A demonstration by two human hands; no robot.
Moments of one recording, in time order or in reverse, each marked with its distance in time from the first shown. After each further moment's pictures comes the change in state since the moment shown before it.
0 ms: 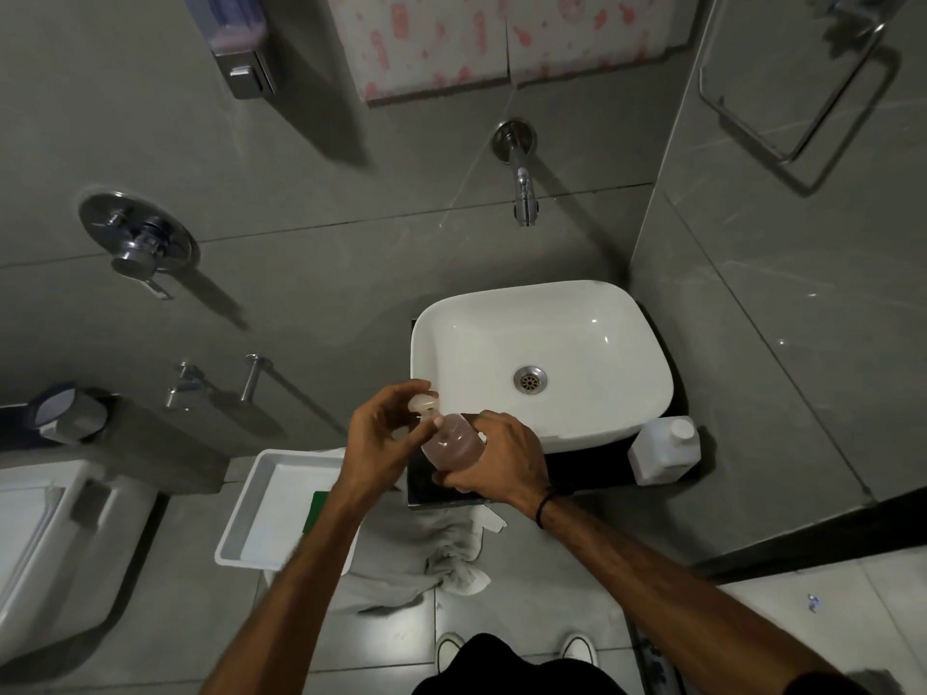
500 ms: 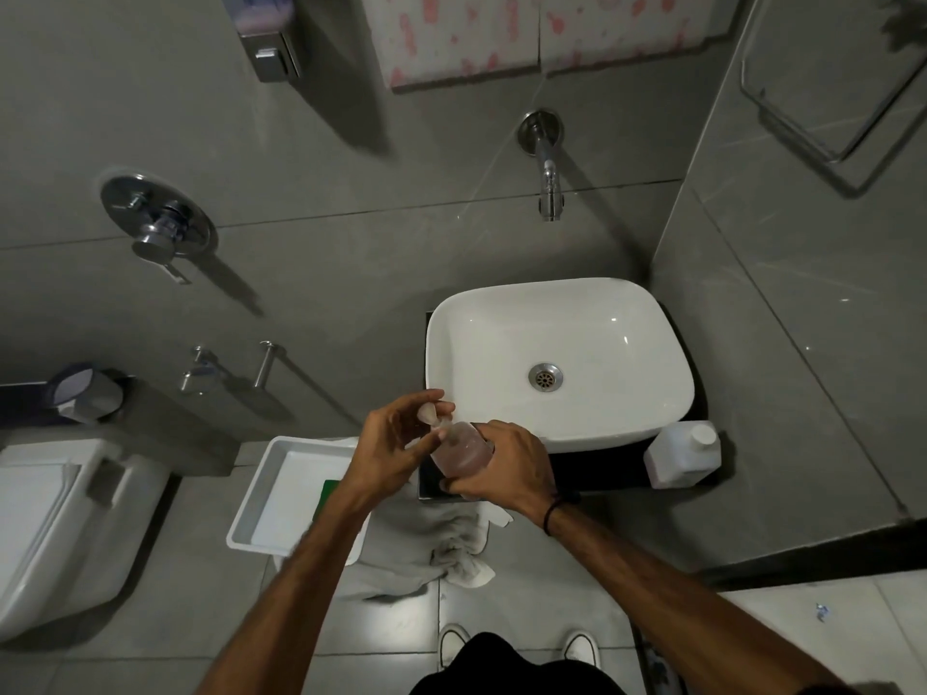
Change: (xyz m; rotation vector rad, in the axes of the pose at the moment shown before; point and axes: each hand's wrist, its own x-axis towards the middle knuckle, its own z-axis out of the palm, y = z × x) left_hand -0.007 -0.019 -0.015 -0.030 -0.106 -0.098; right_hand -0.003 0.001 0.015 0.014 -0.075 -0.024
